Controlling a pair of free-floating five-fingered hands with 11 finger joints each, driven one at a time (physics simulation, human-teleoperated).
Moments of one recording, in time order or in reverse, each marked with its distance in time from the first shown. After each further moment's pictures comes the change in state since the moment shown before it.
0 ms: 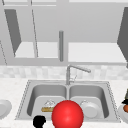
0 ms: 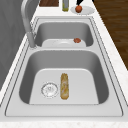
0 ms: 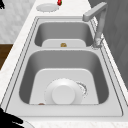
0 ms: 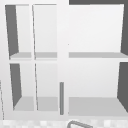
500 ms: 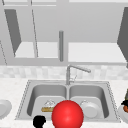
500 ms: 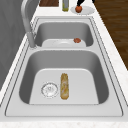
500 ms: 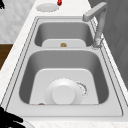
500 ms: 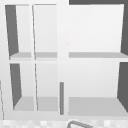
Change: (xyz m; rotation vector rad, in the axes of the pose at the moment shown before) left hand 0.000 0.000 0.000 0.000 0.000 0.000; right hand 0.007 0.007 -0.003 0.002 -0.010 -0.010
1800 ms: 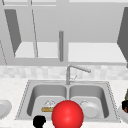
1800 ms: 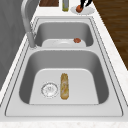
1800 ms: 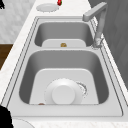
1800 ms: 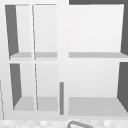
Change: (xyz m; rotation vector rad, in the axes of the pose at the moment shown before) left hand 0.000 0.000 0.000 0.000 0.000 0.000; right hand 0.005 0.011 -0.012 -0.085 0.007 0.007
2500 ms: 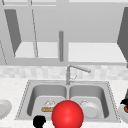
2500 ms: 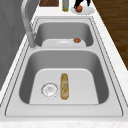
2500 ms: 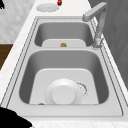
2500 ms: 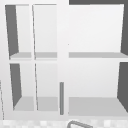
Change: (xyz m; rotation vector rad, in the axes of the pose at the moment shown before) left hand 0.000 0.000 0.000 0.000 0.000 0.000; right hand -0.011 -0.008 -0.025 0.026 -0.018 0.006
